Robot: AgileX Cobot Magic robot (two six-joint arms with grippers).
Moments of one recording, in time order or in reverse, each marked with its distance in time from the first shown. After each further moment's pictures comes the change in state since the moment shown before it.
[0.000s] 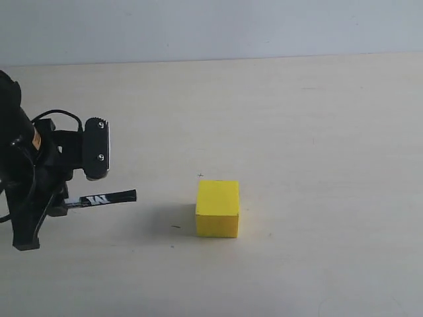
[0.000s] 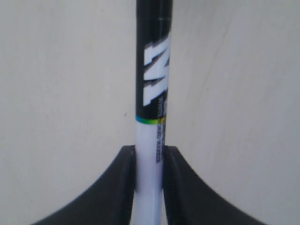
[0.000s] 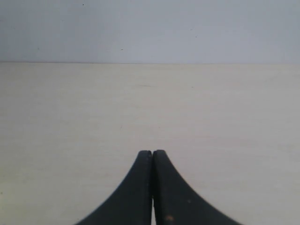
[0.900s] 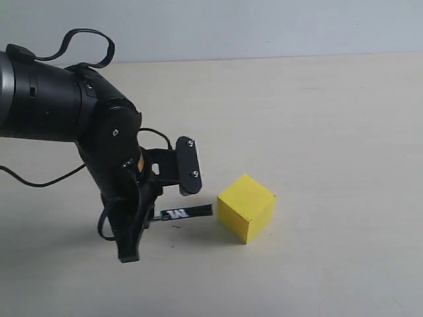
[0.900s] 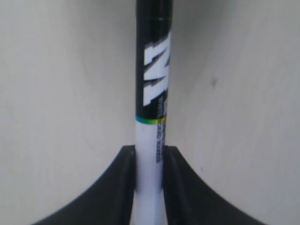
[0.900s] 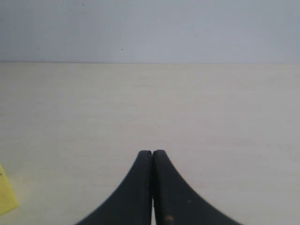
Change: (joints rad) left arm -0.266 0.242 -0.194 -0.050 -0.023 -0.209; right arm 0.000 0.000 0.000 0.000 0.000 0.000
